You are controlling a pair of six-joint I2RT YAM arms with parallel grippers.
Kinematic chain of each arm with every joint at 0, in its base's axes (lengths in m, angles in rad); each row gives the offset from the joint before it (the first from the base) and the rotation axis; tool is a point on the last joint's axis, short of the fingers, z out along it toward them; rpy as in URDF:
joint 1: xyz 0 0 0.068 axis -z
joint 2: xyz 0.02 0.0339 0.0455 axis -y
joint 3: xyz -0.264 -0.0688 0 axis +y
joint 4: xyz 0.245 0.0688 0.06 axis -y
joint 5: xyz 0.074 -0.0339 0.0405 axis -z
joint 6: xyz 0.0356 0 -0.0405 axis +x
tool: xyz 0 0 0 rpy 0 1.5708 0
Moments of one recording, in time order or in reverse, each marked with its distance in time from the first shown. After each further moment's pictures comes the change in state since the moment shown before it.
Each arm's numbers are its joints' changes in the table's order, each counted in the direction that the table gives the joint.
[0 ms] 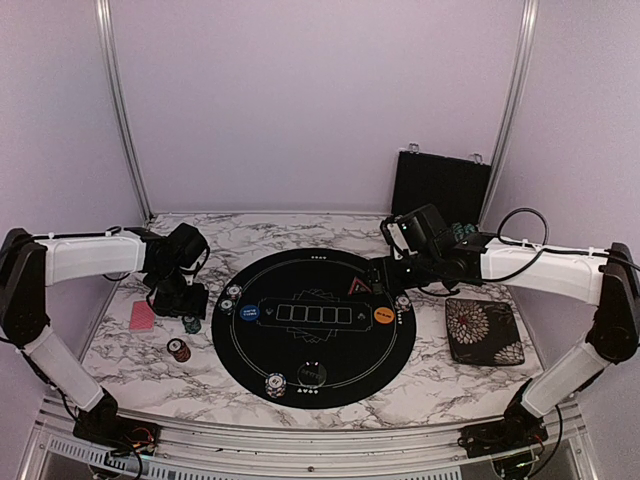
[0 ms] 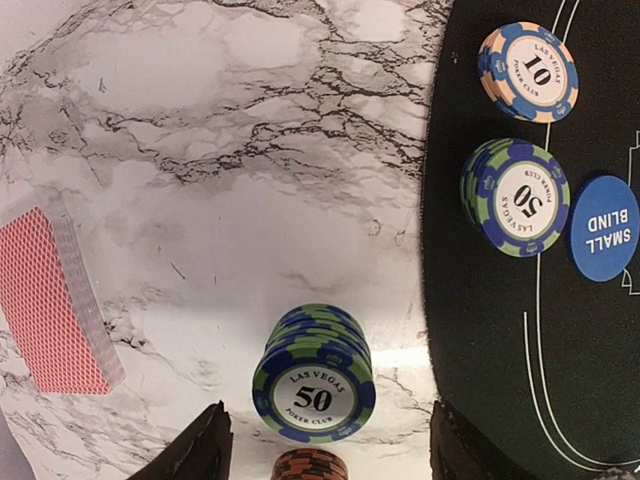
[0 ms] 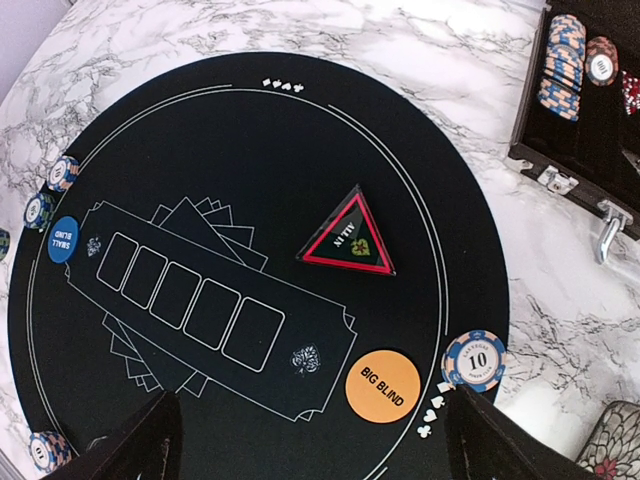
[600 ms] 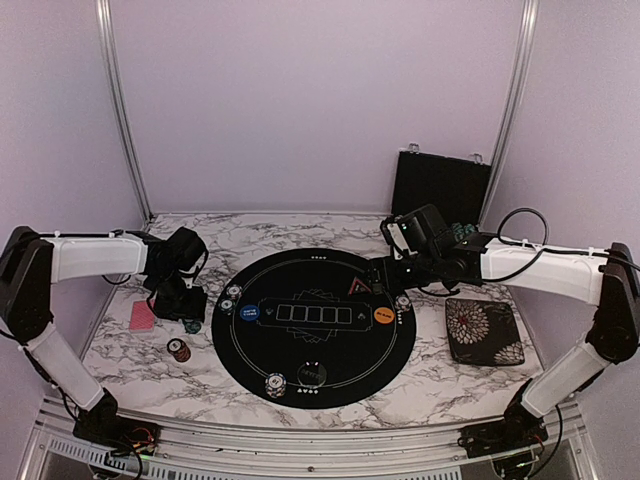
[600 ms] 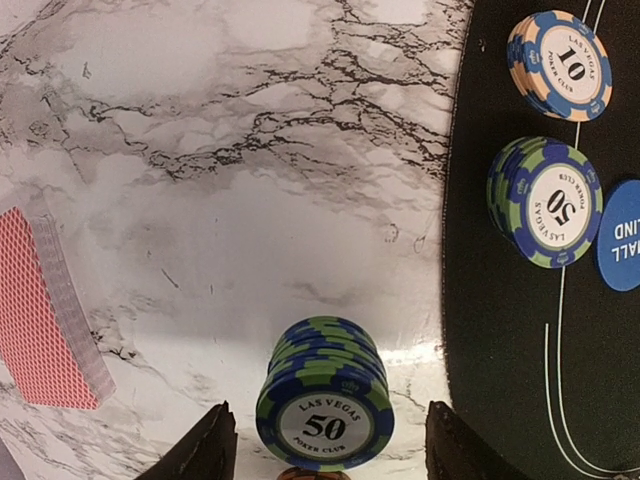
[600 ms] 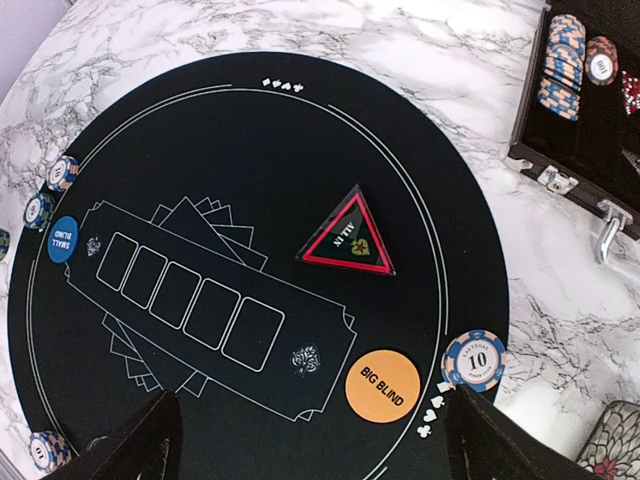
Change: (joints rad) left arm -0.027 -0.024 0.026 0.038 0.023 0.012; right arm 0.000 0.000 0.000 0.000 0.000 0.000
